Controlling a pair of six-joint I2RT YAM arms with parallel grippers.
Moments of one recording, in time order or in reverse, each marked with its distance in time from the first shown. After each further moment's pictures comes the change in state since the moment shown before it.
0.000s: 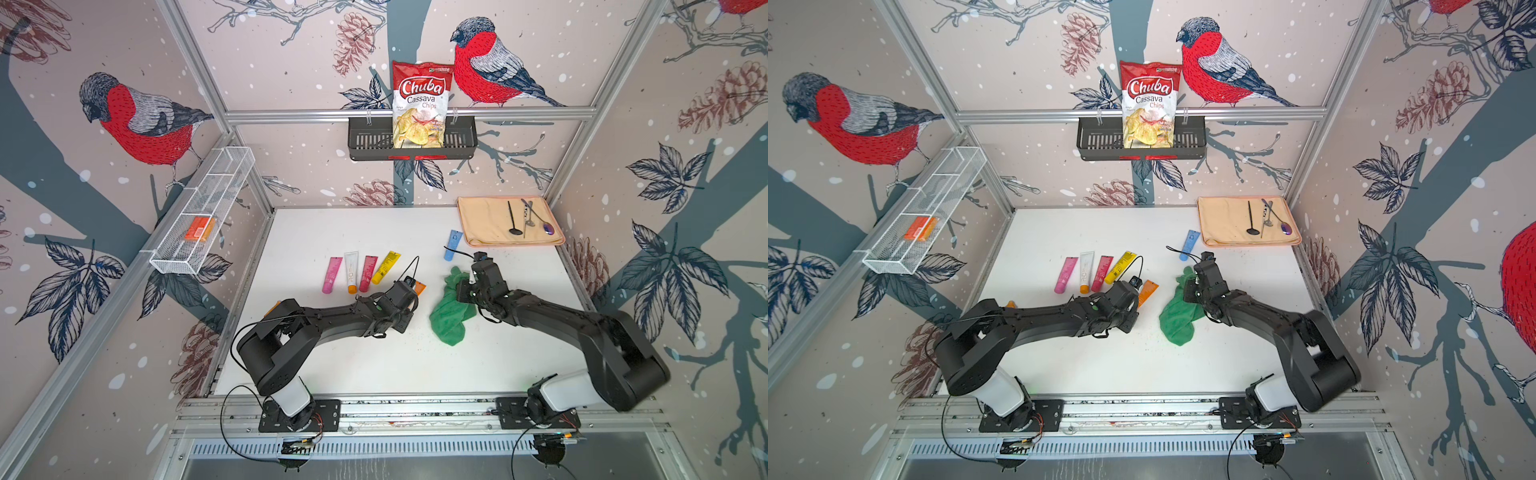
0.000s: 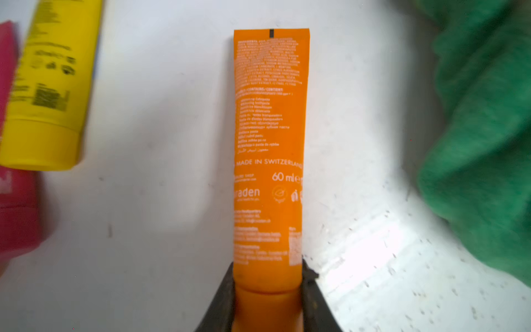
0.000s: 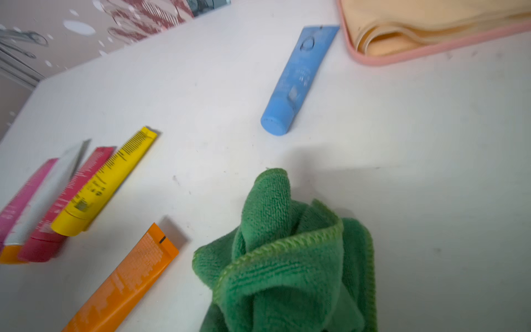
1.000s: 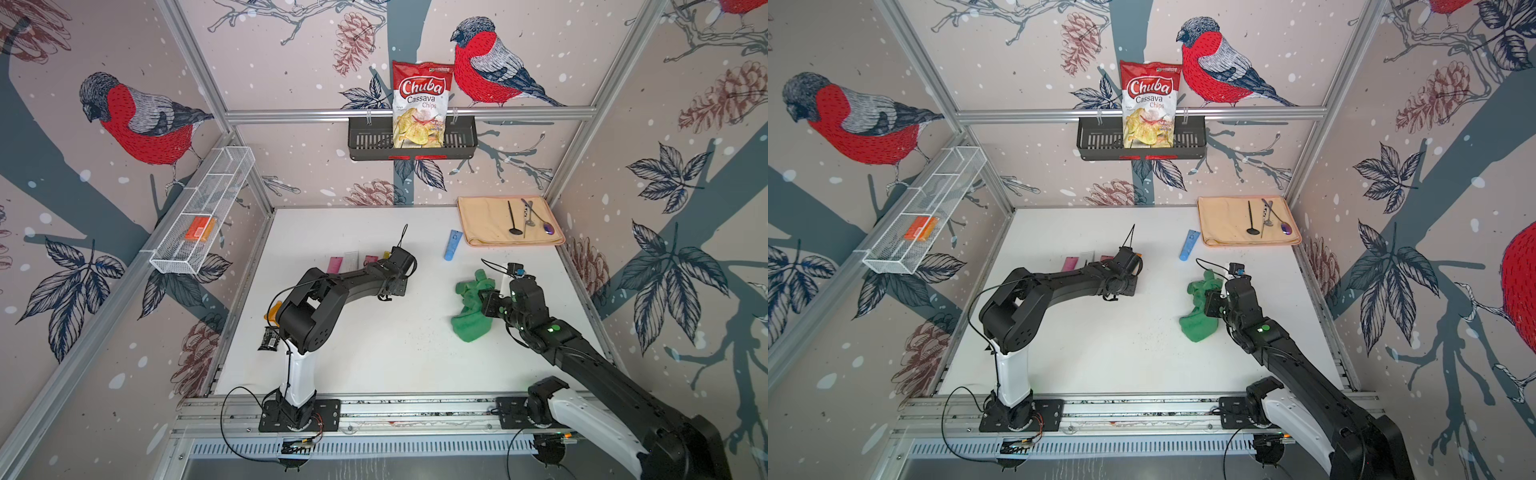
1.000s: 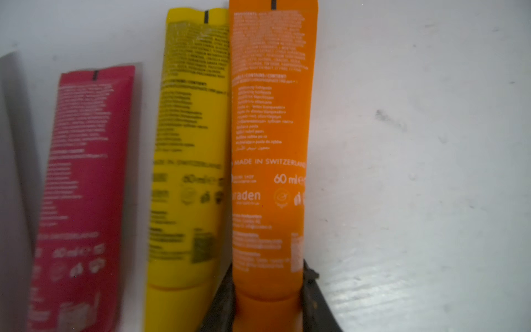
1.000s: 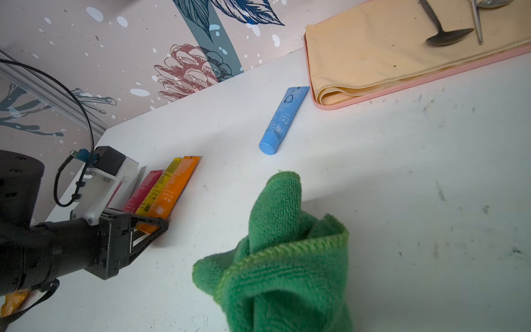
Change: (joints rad) left arm 0.201 0.322 0.373 -0.164 -0.058 -0.126; right arm -0.080 -0.485 -0.177 -0.184 -0.075 -0.009
